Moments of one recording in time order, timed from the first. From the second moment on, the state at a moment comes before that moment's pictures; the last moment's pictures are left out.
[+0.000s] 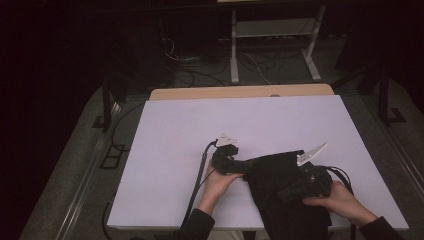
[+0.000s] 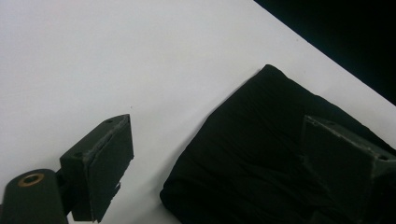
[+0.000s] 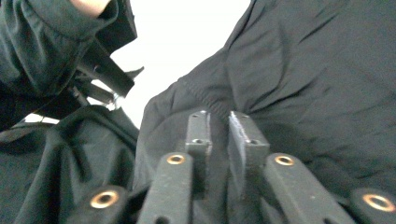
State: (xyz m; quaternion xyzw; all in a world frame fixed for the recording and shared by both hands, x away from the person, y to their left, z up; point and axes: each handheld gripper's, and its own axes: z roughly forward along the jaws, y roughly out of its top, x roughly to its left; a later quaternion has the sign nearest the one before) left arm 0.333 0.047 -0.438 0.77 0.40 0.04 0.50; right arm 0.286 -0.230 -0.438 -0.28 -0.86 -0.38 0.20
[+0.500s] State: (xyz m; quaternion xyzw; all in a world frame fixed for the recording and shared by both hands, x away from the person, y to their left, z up) left arm 0.333 0.050 -0.435 0.77 0.40 0.04 0.50; right arm 0.296 -0.250 -0.405 -0.31 -0.84 -0.44 0.08
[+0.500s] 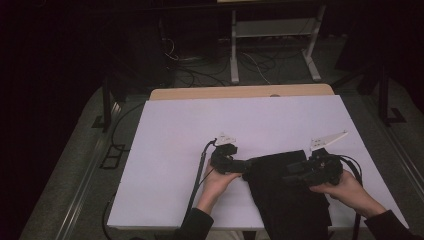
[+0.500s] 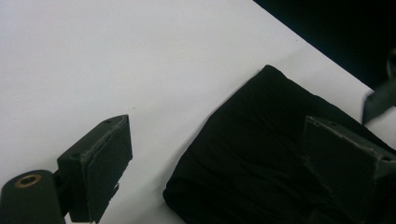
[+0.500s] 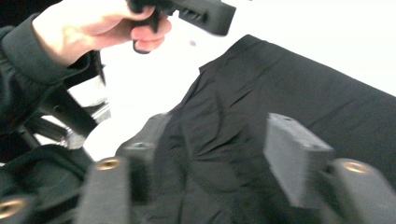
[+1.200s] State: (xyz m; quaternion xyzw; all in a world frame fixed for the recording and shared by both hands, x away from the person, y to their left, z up) left arm 0.338 0.053 -0.437 0.77 0.40 0.04 0.49; right arm 0.342 -0.291 -0.404 -0.38 -0.81 -0.44 0.03
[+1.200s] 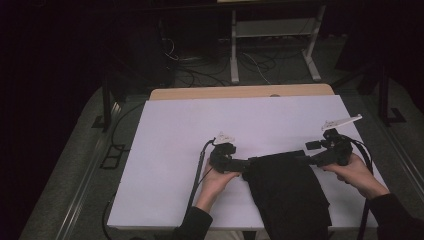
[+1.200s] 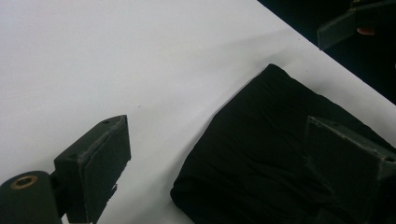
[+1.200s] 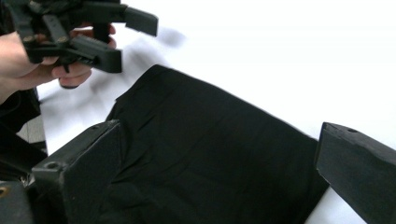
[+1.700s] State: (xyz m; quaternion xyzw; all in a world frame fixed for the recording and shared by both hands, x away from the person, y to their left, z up) left arm 0.343 0.052 -0.446 0.78 0.40 0.02 0.48; right arm 0.367 -0.312 -0.425 -0.40 -0.80 -0.44 0.02
